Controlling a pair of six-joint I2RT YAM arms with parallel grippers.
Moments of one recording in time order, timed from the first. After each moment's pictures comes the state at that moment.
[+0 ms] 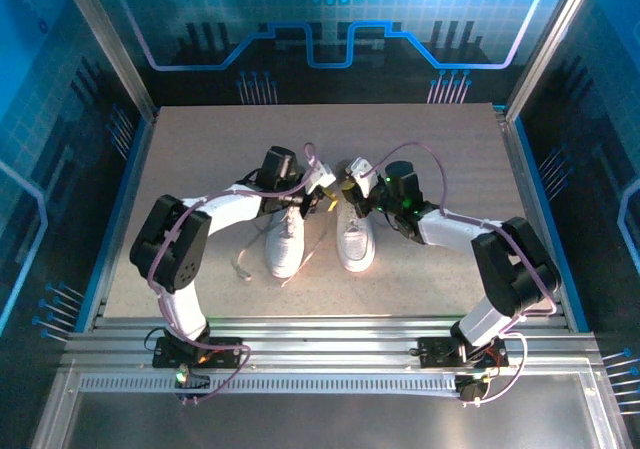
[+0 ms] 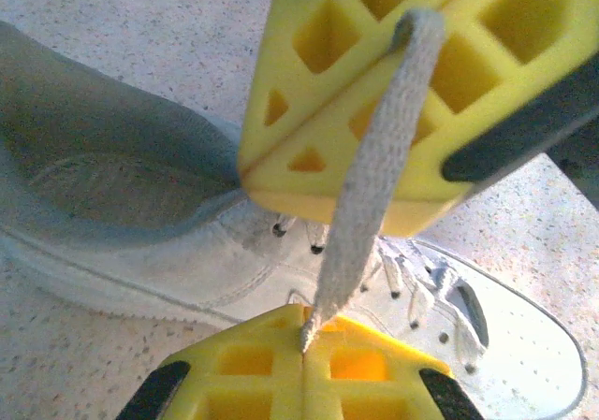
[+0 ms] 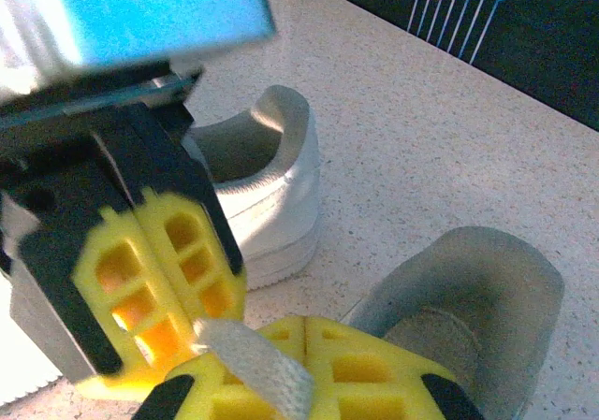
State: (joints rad) left arm -0.41 1.80 1.09 -0.01 0.73 0.27; right arm 0.46 1.60 0.80 0.39 -0.39 -0.24
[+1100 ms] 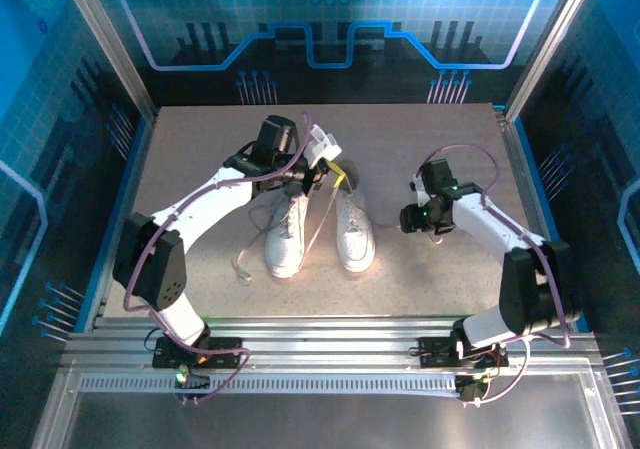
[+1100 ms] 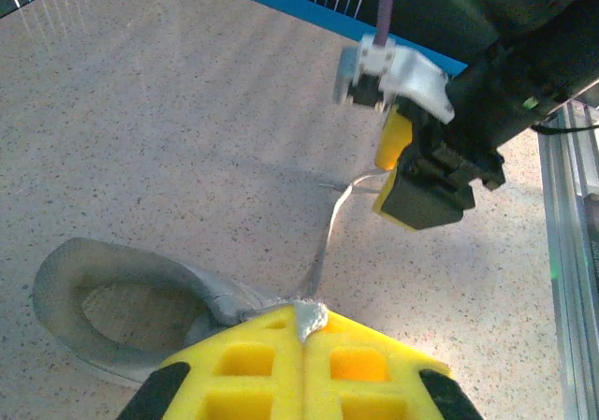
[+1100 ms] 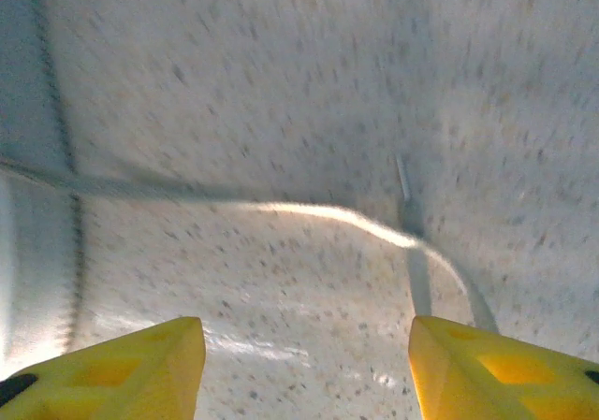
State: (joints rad) left arm -0.46 1.68 1.34 -0.29 0.70 0.22; right arm 0.21 1.49 0.95 -0.72 -0.02 0.11
